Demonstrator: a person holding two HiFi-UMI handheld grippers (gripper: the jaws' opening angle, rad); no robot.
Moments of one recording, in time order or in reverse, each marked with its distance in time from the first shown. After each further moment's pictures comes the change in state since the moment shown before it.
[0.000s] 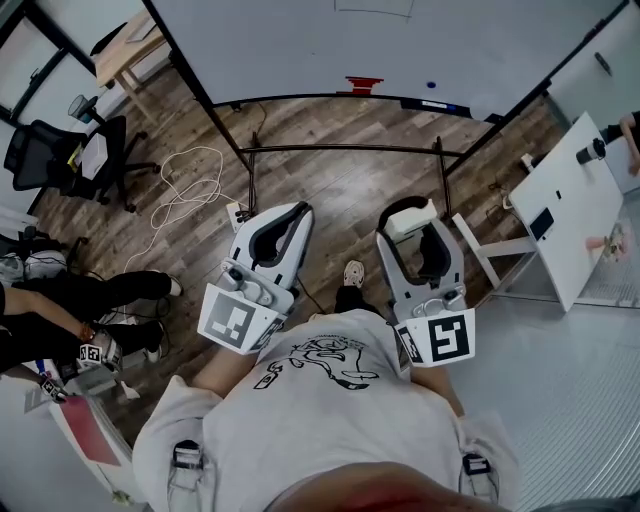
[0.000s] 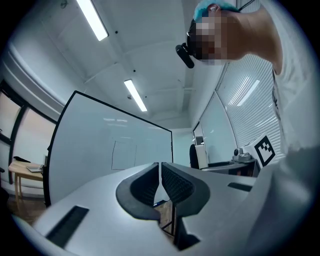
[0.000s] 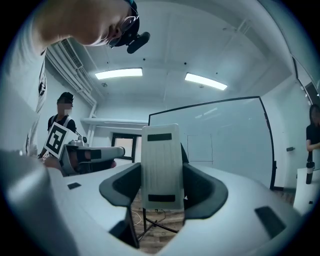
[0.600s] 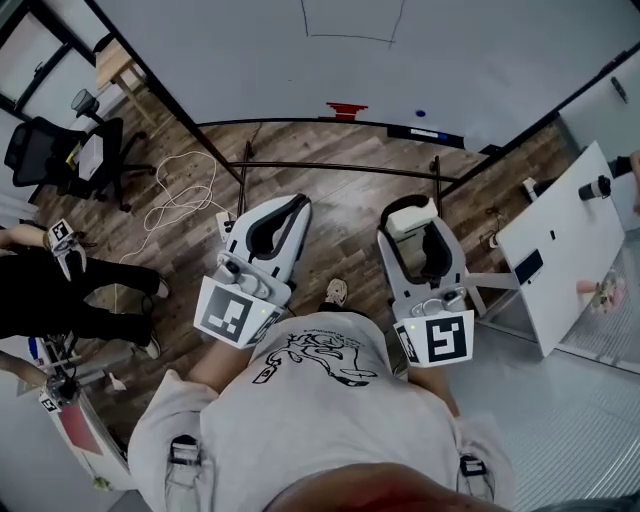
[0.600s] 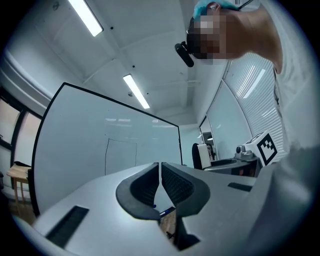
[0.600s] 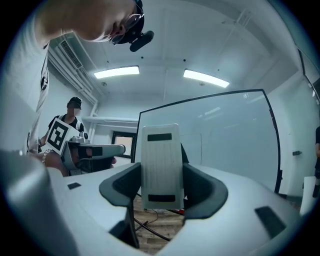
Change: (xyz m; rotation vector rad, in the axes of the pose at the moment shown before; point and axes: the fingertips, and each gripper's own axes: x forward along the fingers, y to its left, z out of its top) left arm 0.152 0.020 -0.011 0.036 0.014 0.064; right arm 0.064 -0.144 0.002 -0.033 0.009 0.046
